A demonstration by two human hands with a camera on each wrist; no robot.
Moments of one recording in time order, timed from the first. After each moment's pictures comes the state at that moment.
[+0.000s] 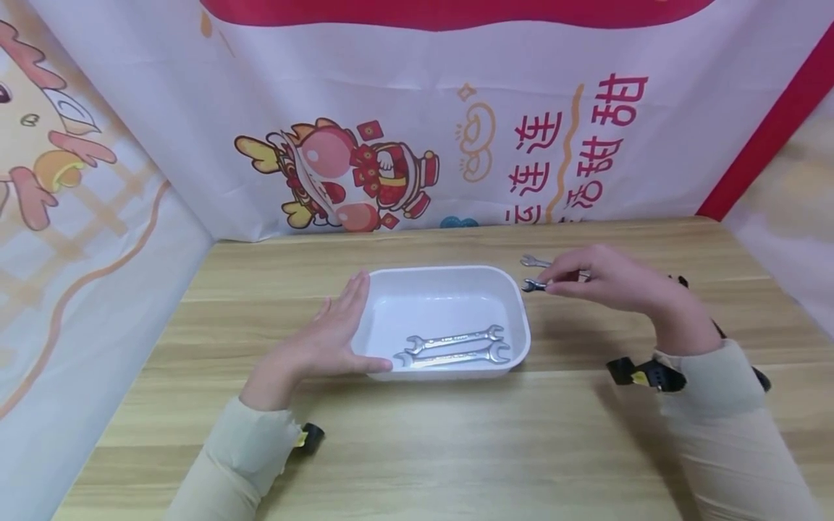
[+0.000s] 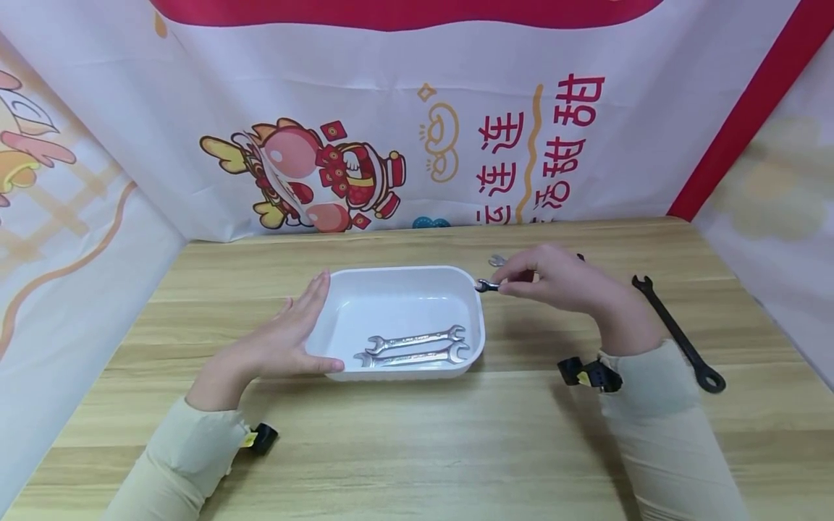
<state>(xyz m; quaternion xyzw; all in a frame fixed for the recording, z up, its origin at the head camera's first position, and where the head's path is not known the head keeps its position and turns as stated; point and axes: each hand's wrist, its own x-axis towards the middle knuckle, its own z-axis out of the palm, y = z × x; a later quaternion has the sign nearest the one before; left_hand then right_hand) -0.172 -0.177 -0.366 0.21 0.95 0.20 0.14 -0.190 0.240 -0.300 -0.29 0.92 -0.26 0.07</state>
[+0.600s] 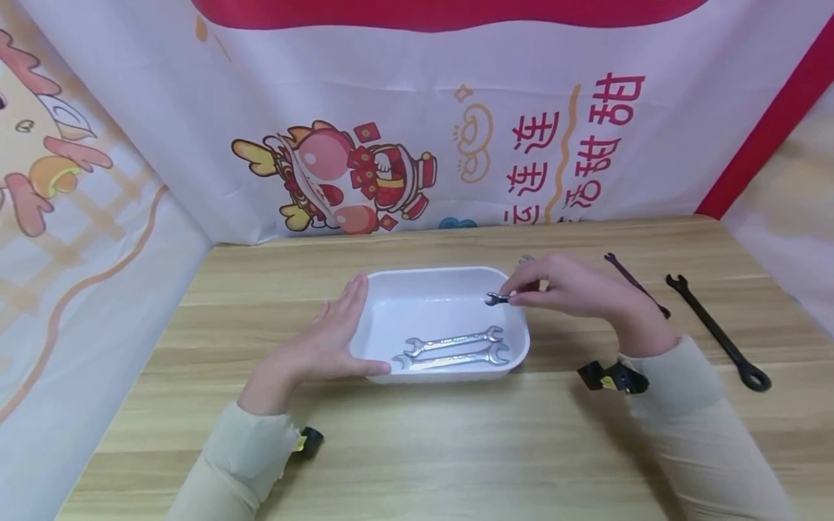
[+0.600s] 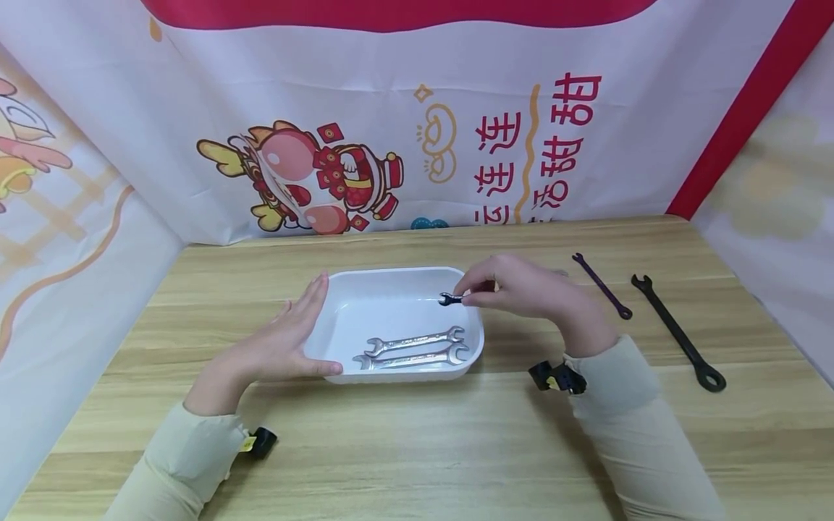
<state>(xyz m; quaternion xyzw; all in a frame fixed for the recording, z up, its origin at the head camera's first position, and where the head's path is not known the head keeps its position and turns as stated) -0.173 -0.176 -0.367 0.21 0.95 0.21 0.14 -0.195 0.201 -0.309 -0.33 0.90 -0.27 0.09</state>
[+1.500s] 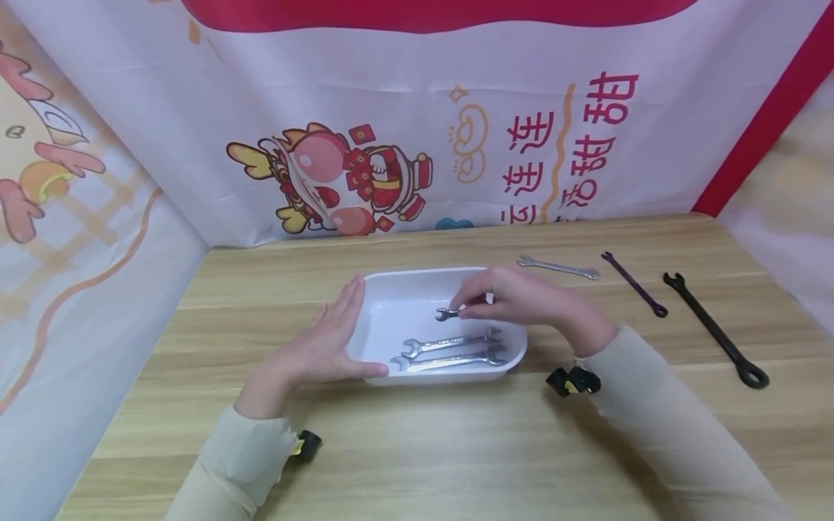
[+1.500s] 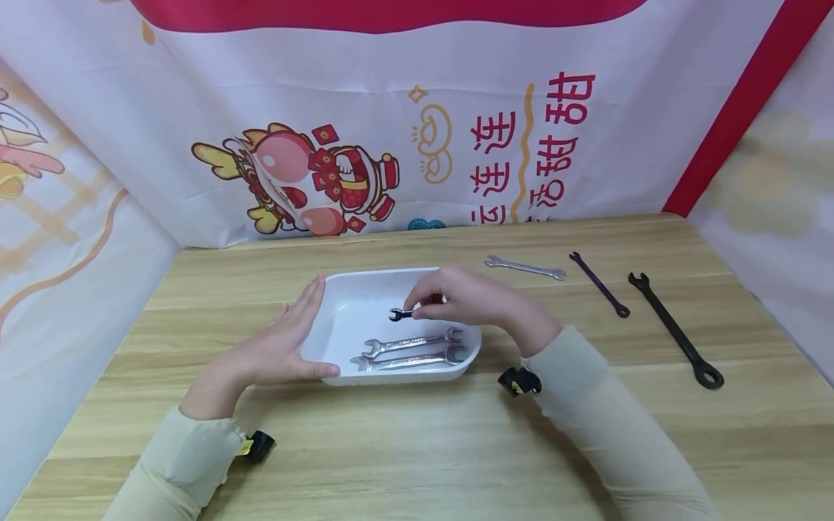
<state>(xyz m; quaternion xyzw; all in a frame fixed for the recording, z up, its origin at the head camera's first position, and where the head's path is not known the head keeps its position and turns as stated) -0.172 -0.176 -0.368 0.20 0.95 0.21 0.14 -0.205 0.148 -0.326 -0.40 0.85 -0.31 0.13</state>
